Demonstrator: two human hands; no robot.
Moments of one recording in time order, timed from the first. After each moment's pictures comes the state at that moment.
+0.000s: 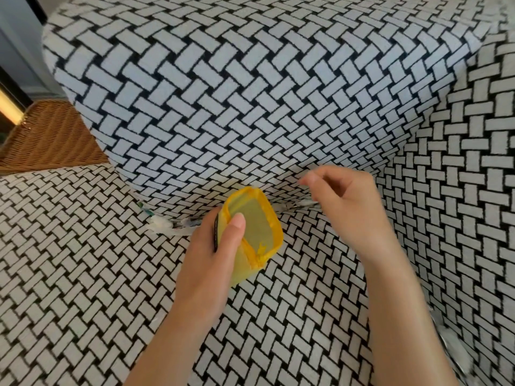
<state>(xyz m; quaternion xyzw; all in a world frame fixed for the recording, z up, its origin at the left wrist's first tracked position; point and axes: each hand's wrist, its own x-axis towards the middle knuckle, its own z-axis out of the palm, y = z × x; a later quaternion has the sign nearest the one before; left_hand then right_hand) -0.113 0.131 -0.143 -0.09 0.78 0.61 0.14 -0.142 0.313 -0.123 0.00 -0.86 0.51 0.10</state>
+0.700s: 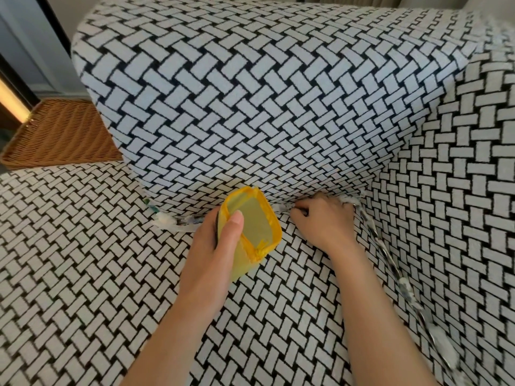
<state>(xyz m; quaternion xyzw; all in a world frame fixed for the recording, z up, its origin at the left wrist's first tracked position) -0.109 0.130 -0.136 -0.08 0.75 0.64 0.14 -0.165 0.310 -0.175 -0.11 -0.99 0.10 -0.05</state>
